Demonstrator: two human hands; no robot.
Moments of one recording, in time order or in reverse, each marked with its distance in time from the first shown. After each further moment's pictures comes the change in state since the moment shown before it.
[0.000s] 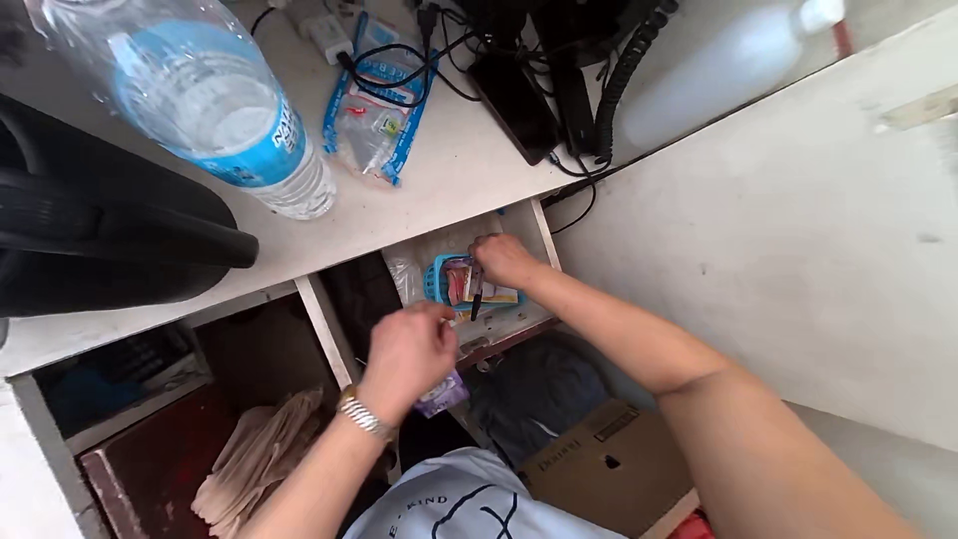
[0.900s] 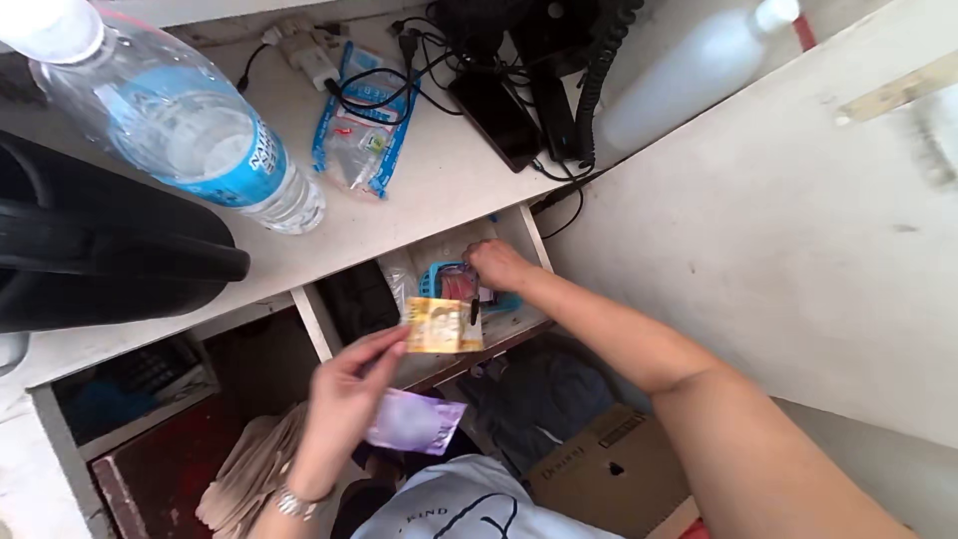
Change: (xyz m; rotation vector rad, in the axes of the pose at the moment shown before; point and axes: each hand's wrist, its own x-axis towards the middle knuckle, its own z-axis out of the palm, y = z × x) left_hand -0.054 -0.022 0.001 -0.635 0.393 -0.017; right_hand -0.003 0.011 0.002 0.042 0.030 -0.079
